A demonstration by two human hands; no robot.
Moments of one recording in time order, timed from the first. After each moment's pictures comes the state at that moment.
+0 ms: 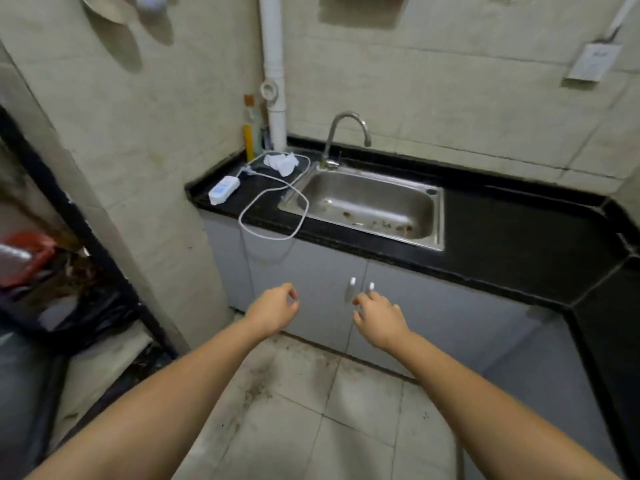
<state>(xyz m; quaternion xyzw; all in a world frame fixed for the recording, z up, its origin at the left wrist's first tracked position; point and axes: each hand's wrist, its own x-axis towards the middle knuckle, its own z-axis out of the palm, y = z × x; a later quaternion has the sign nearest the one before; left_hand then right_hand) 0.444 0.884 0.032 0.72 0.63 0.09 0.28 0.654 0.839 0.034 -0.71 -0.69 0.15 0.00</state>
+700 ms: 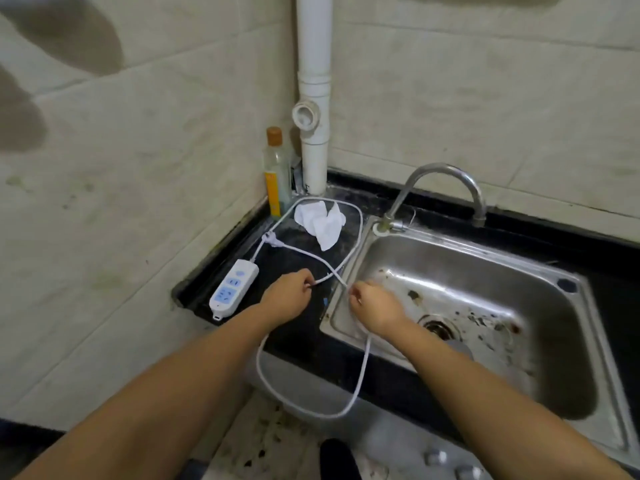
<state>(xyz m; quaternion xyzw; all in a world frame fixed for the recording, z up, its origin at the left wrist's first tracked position) 0.395 1.360 0.026 0.73 0.62 0.08 0.27 0.579 1.328 0.022 -0.67 -0.70 0.21 0.08</state>
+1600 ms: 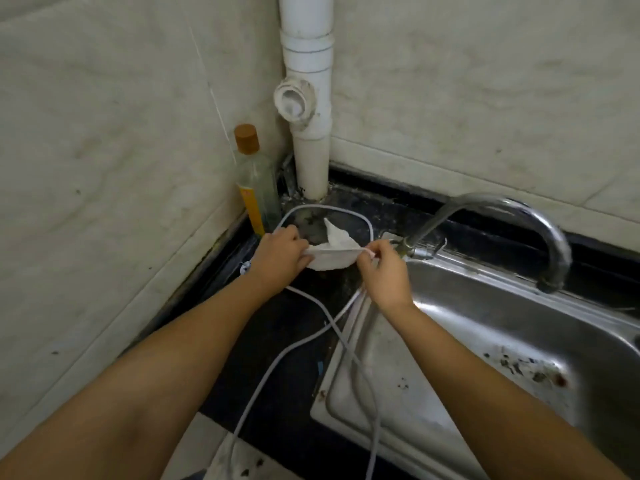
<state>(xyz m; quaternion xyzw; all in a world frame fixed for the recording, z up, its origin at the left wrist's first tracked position) 0.408 1.559 0.012 0.83 0.56 0.04 0.02 0.596 1.508 0.012 -0.68 -0.54 0.31 0.39</state>
